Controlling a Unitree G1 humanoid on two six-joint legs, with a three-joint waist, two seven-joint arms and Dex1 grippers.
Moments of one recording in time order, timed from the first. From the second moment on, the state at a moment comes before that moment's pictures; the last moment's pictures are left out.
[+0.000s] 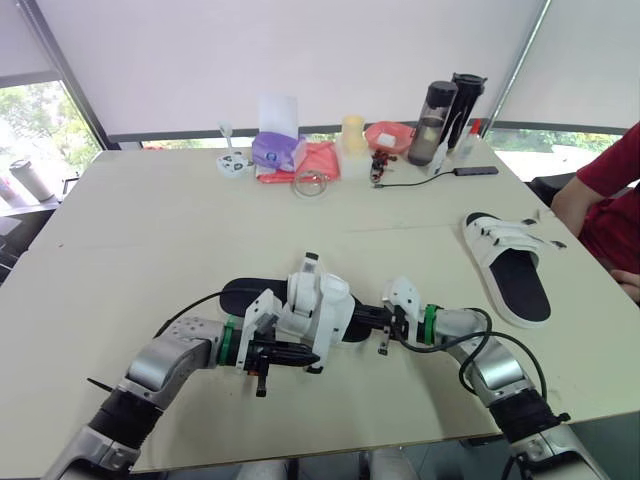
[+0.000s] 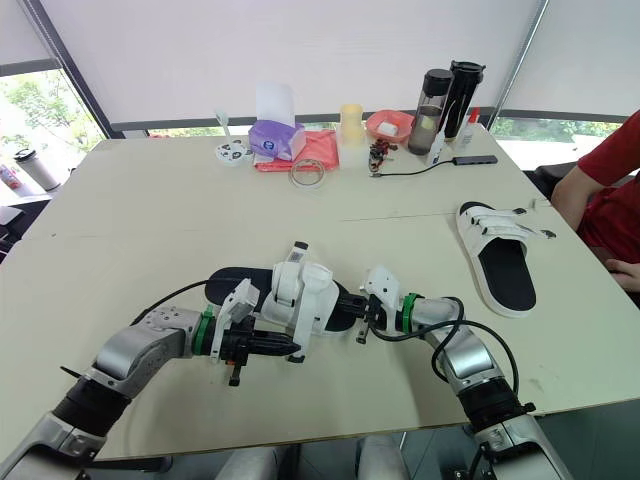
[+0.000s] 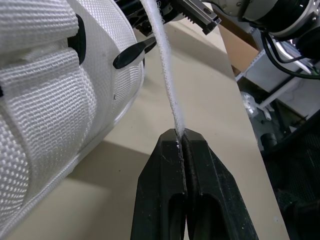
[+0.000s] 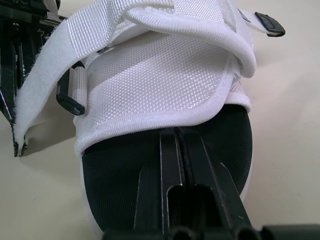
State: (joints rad) left arm -0.29 0.58 -0.29 -0.04 -0.54 0.57 -1.15; right arm -0.30 -0.46 0.24 0.17 0.22 0.09 0.95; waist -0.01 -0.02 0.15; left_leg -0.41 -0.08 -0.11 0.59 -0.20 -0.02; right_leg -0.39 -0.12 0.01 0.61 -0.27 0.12
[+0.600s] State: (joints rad) left arm -0.66 0.46 -0.12 0.15 -0.67 0.75 -1.15; right arm -0.30 -0.46 0.25 0.16 0.22 0.09 0.95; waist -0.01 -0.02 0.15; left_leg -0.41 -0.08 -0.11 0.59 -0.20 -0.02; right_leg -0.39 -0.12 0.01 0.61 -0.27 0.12
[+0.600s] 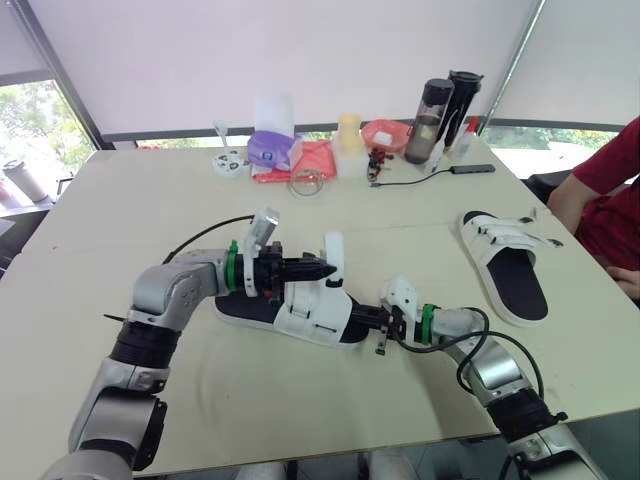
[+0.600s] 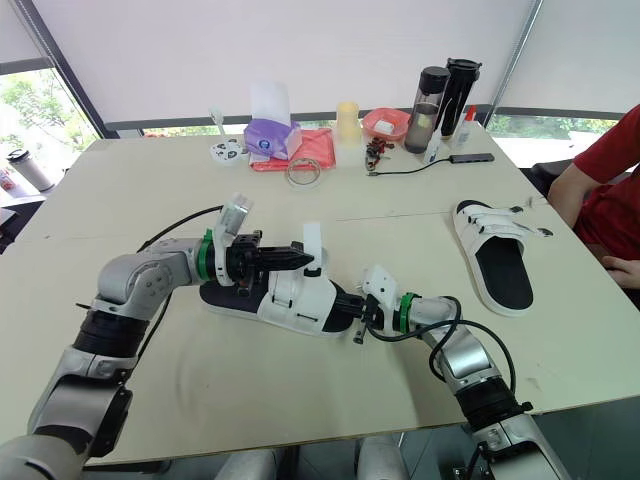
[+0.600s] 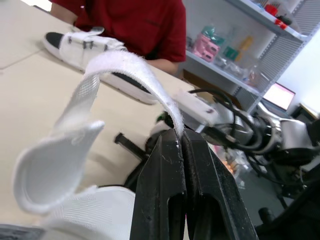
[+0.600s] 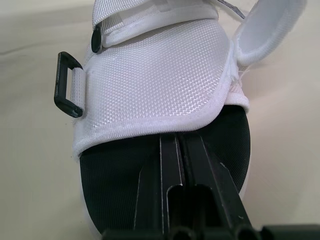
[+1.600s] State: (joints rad) left arm -0.65 0.46 -0.25 0.29 -0.51 0.73 -1.37; right arm -0.29 -0.45 0.25 0.15 0.22 0.09 0.93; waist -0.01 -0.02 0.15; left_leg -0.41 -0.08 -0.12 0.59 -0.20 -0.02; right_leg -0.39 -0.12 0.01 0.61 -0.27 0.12
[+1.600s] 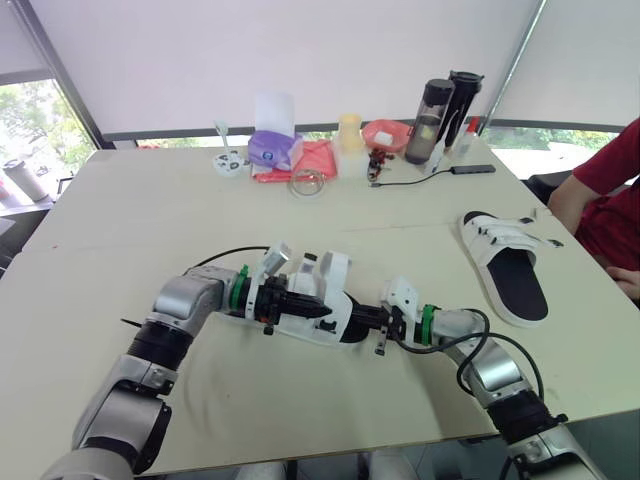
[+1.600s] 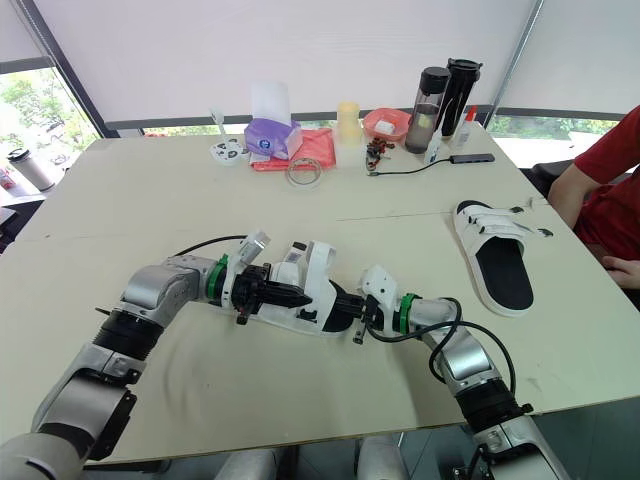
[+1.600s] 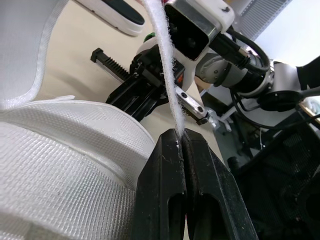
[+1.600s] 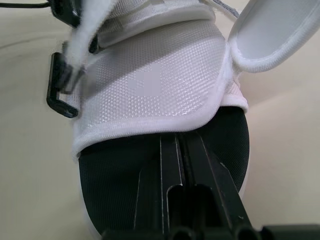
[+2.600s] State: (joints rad) left arm -0.71 0.49 -0.34 0.37 -0.33 0.44 -1.52; right arm -0.29 -0.44 0.25 0.15 0.22 0.09 0.92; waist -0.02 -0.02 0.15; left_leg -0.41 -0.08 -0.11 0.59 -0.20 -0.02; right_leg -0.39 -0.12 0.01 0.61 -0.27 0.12
